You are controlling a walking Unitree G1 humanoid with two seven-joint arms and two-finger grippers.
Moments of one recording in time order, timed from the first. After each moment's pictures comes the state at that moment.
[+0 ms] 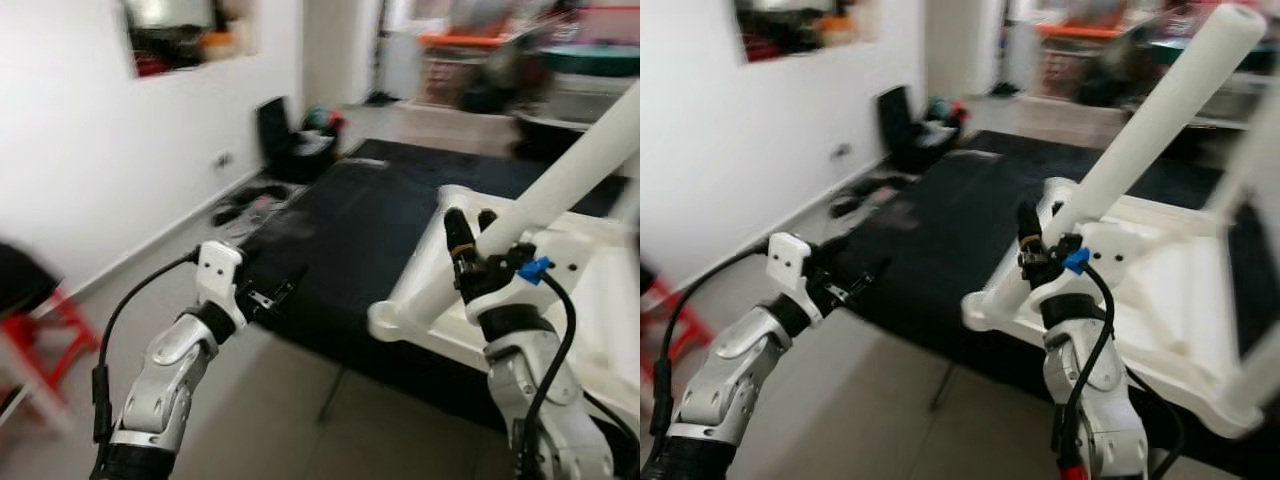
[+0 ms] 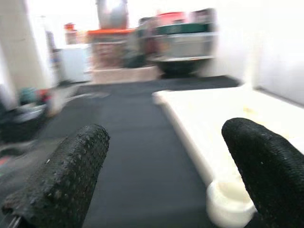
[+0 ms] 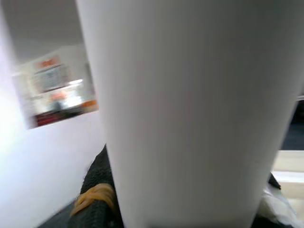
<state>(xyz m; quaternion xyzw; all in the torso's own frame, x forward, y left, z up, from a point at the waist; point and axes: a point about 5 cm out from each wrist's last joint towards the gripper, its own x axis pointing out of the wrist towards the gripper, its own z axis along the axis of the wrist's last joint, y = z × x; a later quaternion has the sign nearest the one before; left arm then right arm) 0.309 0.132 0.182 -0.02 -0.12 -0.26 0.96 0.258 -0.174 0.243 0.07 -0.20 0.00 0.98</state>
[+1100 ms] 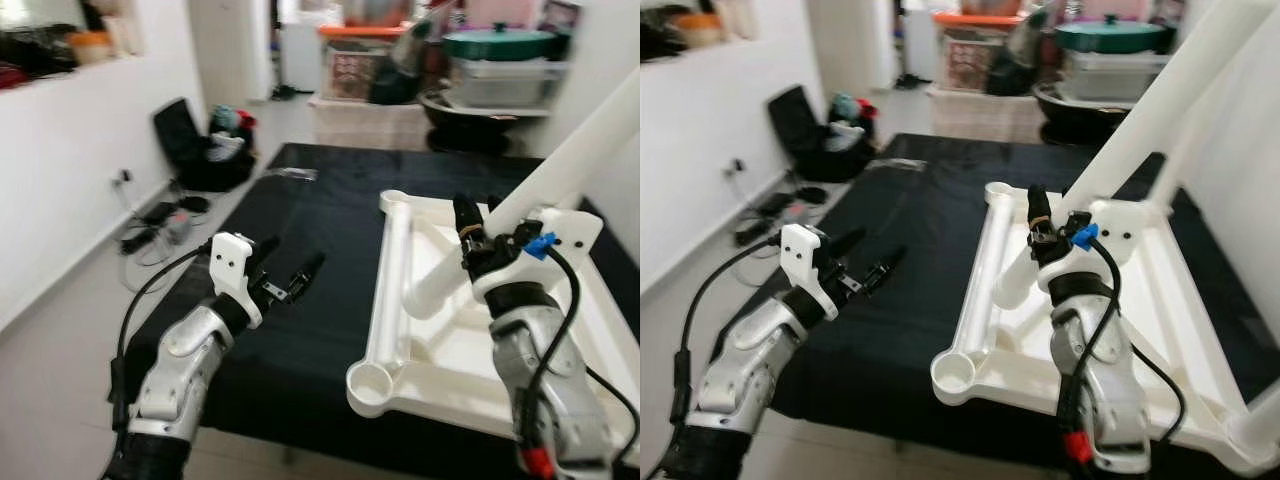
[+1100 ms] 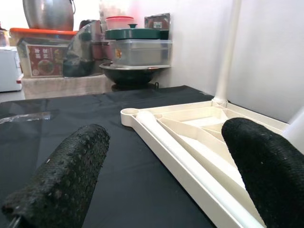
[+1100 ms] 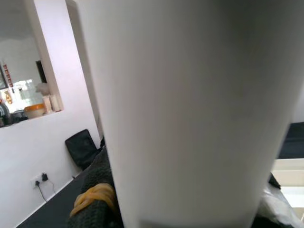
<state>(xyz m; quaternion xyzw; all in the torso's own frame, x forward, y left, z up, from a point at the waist) 0.313 0.129 0.189 -0.04 -0.14 -0.27 0.95 0.276 -0.172 0.246 0.08 -0.20 0.02 0.98</state>
